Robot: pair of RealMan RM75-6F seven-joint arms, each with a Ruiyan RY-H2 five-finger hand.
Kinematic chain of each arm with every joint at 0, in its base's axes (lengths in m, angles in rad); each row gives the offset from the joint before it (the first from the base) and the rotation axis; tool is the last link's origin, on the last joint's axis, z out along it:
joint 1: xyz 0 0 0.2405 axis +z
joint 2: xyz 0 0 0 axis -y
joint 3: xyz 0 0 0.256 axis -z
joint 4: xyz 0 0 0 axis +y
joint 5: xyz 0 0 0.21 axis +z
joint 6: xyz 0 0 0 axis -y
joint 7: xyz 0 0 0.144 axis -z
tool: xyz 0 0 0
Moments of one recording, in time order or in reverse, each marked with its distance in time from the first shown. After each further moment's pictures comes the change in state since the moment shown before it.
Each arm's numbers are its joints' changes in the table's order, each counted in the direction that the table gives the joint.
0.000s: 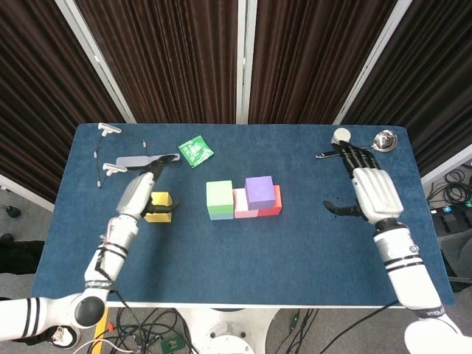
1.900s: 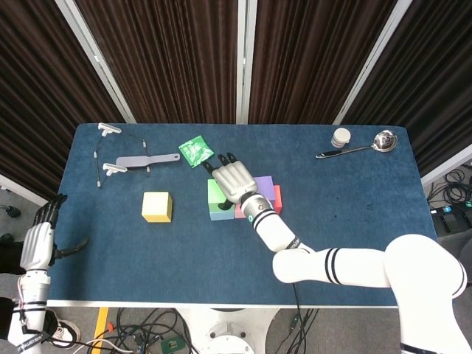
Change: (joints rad) left arm 0.500 0.055 -0.196 0.450 0.468 -0.209 0.328; right arm 0.760 0.605 0.178 0.653 0.409 0.260 0.269
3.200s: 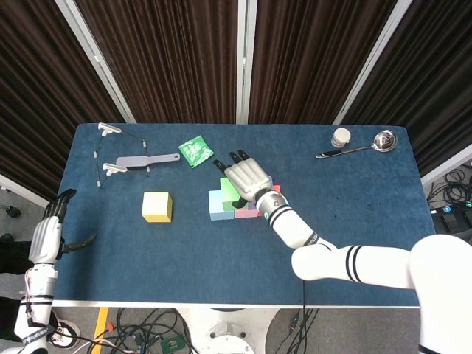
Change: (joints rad) left arm -0.017 0.009 0.049 -0.022 0.014 0.056 0.006; right arm -0.025 -0.108 0.059 -0.045 -0.068 0.072 -0.048
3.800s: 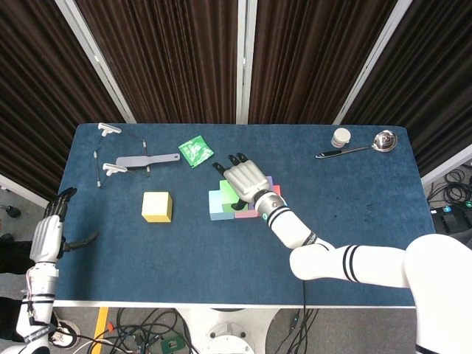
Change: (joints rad) left arm 0.000 0.005 0.010 0.001 0.004 -0.004 -0.005; right arm 0.011 0.013 0.014 0.013 0.007 0.007 -0.004
